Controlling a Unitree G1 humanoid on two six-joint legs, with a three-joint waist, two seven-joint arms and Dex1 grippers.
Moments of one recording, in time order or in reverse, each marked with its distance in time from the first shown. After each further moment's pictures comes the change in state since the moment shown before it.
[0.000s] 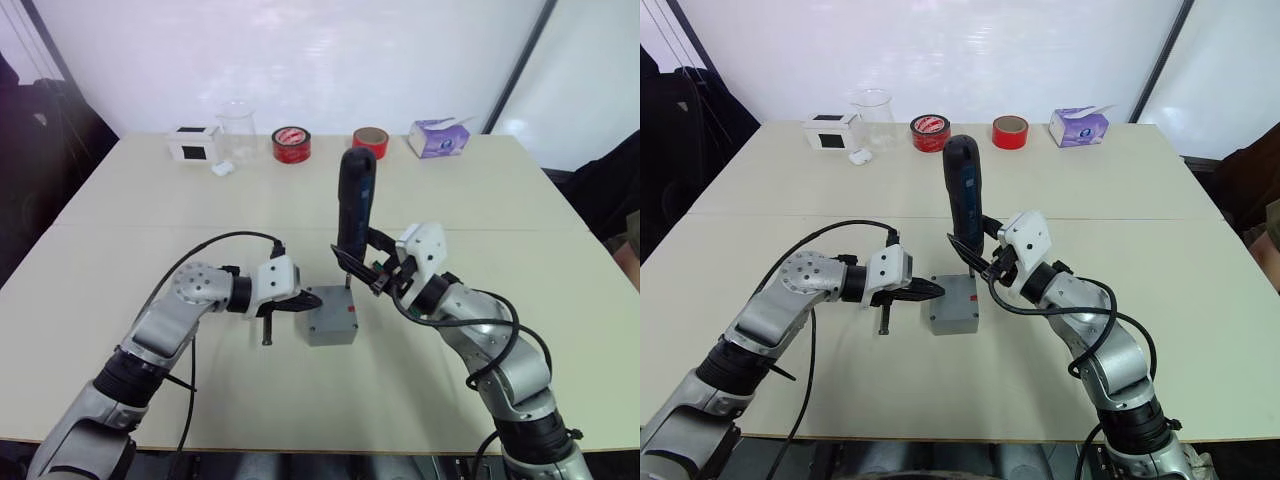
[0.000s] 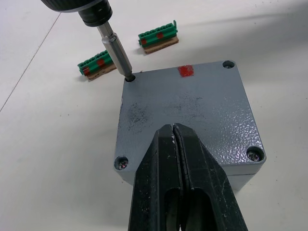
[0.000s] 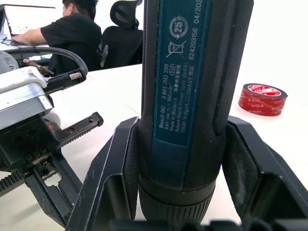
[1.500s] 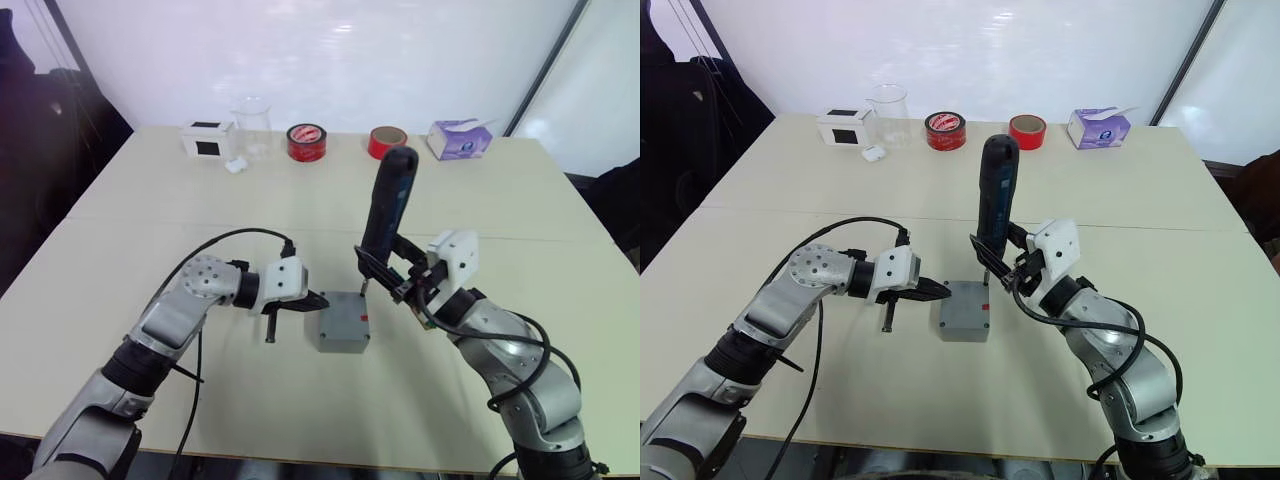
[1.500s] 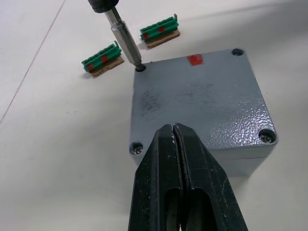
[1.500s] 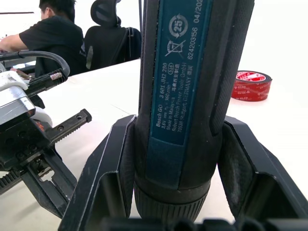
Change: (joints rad) left arm -0.060 -0.009 -0.048 0.054 0.013 -0.062 -0.050; right arm 0.126 -0.008 -0.099 -0.137 0.092 0.068 -0.075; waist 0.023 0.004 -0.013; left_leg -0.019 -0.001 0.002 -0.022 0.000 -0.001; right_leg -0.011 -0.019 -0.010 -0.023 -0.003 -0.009
